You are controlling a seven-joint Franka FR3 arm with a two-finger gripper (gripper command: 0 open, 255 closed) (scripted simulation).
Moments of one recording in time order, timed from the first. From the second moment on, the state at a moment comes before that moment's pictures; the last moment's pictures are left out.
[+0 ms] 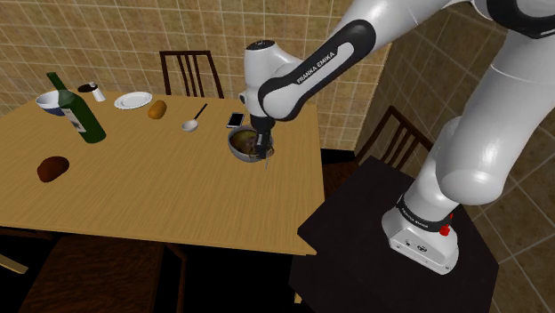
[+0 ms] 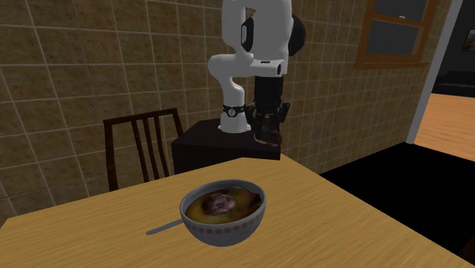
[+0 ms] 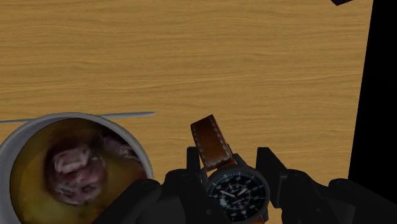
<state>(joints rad) 0.25 0.04 0.13 -2.33 -0.03 2.38 -0.21</state>
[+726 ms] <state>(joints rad) 0.17 0.30 0.06 -1.95 -0.04 2.26 -0.36</state>
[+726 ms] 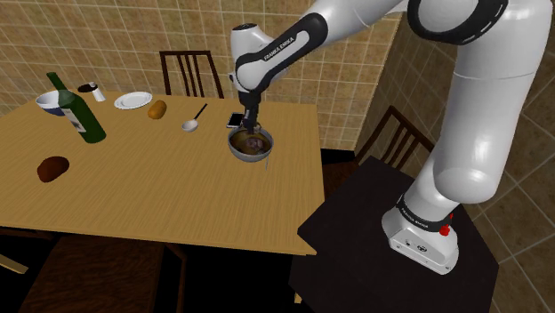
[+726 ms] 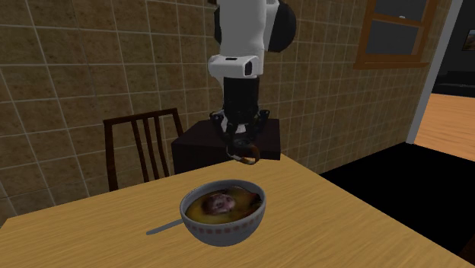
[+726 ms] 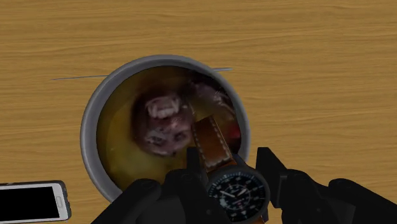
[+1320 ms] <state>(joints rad) 0.14 0.48 0.04 -1.74 -0.04 2.22 -0.41</state>
